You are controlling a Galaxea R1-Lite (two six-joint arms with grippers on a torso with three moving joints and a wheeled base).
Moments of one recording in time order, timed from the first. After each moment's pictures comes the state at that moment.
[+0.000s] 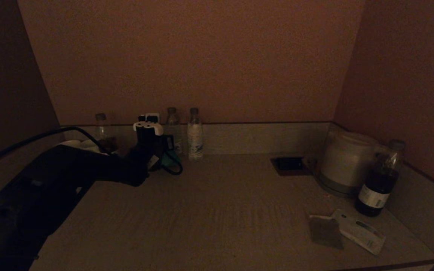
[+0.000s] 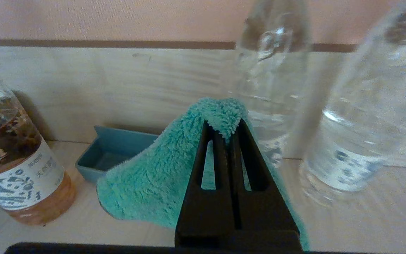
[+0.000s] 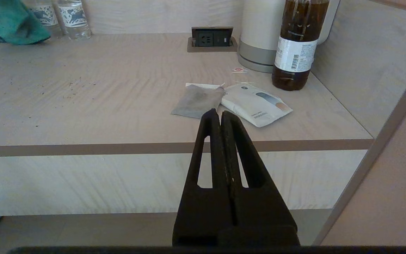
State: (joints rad) left arm -0.37 2.57 -1.85 -0.67 0.49 -0.01; right arm 0.02 0.00 0.00 0.00 0.00 0.00
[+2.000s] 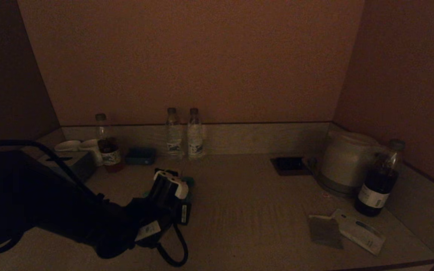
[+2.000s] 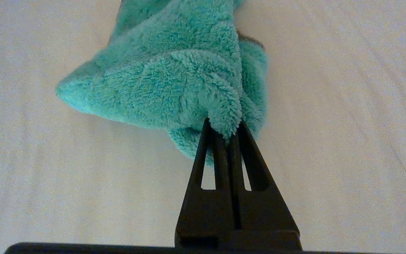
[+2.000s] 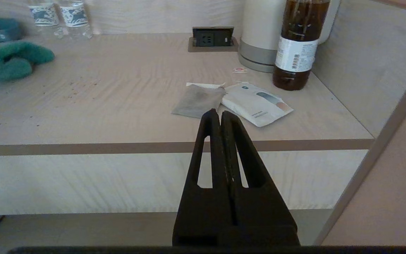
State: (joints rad) left arm -0.72 2.14 -0.98 -0.49 0.51 -0.26; right arm 0.02 0.00 0.00 0.00 0.00 0.00
